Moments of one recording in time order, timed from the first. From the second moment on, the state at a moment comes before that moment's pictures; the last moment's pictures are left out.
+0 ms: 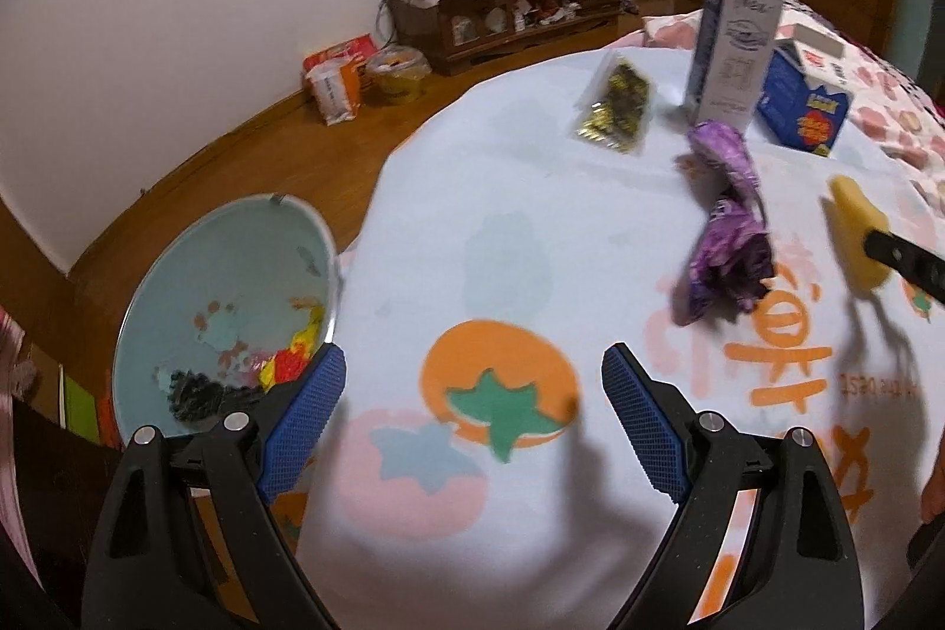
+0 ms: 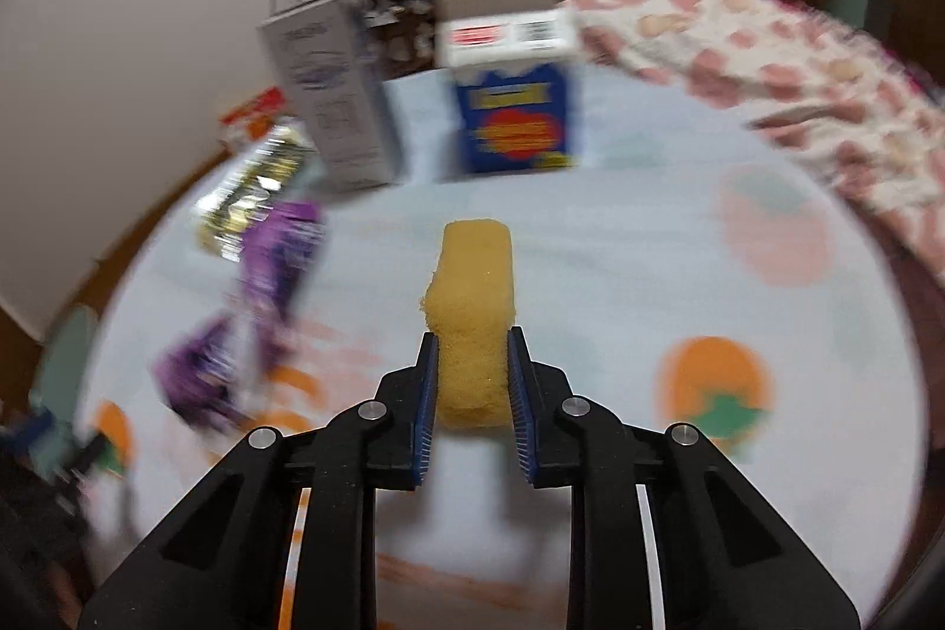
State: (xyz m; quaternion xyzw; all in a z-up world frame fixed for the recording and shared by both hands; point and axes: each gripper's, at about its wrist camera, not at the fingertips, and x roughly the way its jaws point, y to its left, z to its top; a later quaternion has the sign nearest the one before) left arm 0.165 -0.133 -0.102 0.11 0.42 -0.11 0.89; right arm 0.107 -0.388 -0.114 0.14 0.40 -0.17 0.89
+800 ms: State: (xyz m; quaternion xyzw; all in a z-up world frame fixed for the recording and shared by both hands) left arm 0.186 -0.256 -0.124 0.06 0.45 -0.21 0.87; right arm 0.049 -0.440 -0.127 0.16 0.40 -0.18 0.89
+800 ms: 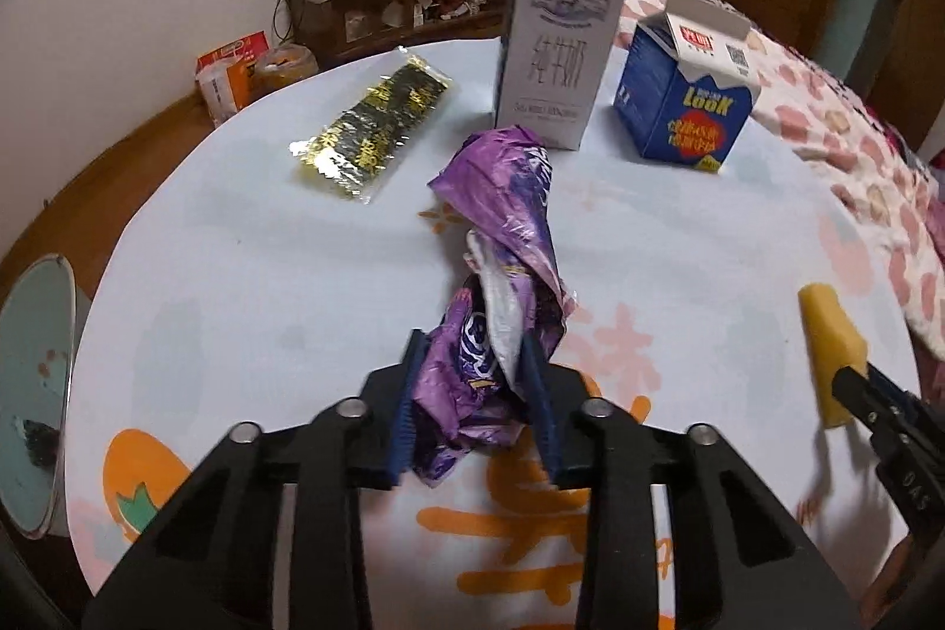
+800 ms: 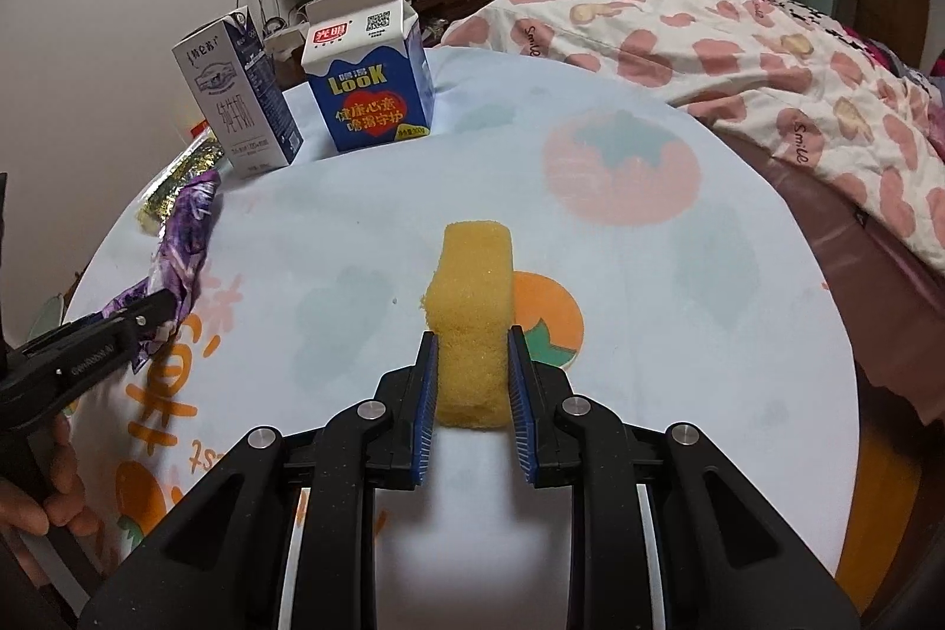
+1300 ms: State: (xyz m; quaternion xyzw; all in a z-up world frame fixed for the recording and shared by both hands) left arm 0.121 -0.190 -0.102 0.15 0.43 -0.17 0.87; right arm 0.022 -0.401 -0.116 0.15 0.38 -0.19 0.89
